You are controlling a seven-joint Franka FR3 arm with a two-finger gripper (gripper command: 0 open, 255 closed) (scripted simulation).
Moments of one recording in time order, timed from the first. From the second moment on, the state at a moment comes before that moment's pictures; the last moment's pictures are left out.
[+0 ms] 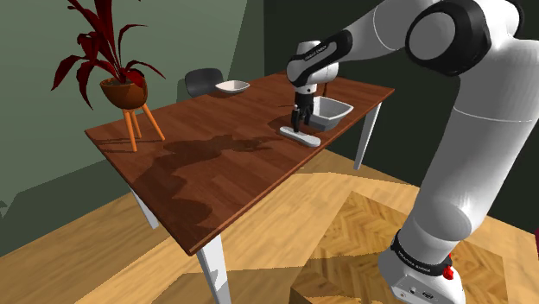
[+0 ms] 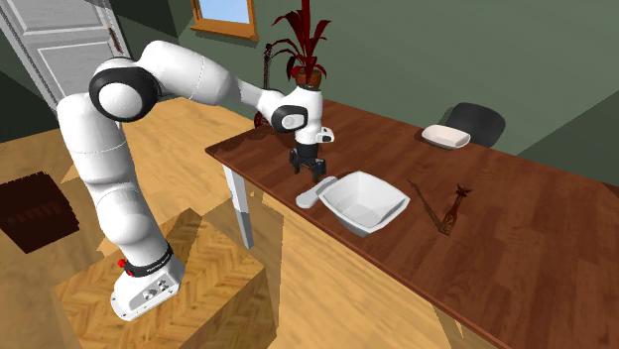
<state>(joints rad) -0.20 0.12 -0.23 -2.02 0.05 2.10 -0.48</state>
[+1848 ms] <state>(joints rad) -0.23 0.31 -0.23 -1.93 0.10 2.21 -0.53</state>
